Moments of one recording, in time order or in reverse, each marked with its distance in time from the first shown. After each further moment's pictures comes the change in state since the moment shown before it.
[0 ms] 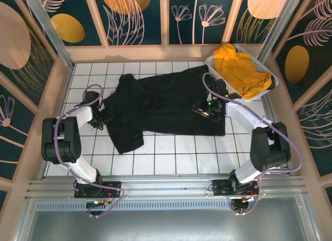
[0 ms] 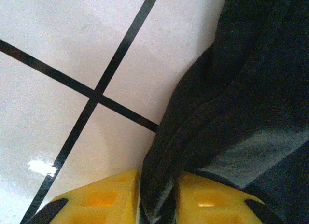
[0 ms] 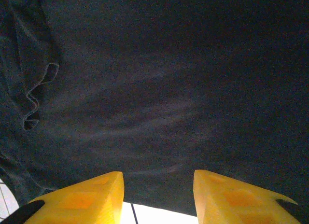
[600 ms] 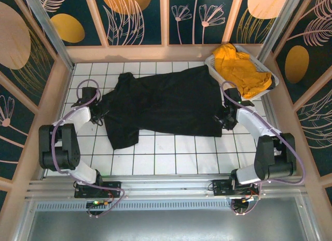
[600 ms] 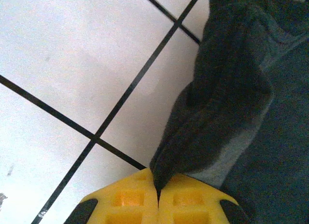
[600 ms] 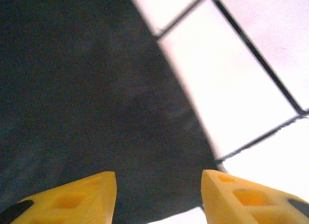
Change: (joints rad) left arm -0.003 -0.108 0.011 0.058 -0.083 -0.113; right arm -0.160 -0.110 -0.151 -0.149 0.274 0.188
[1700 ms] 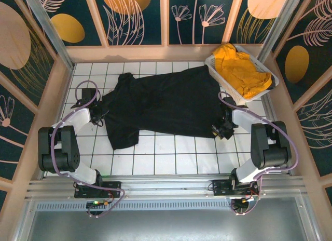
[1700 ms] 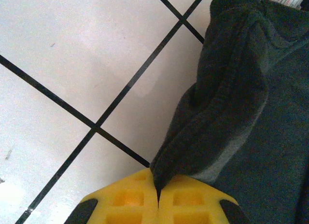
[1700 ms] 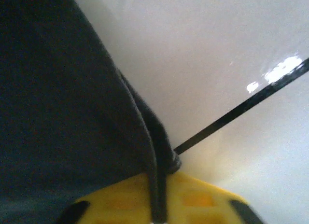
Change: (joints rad) left arm 0.000 -0.012 -0.014 0.000 0.017 -0.058; right arm -0.002 0.130 -0.085 0.026 -0.108 0.051
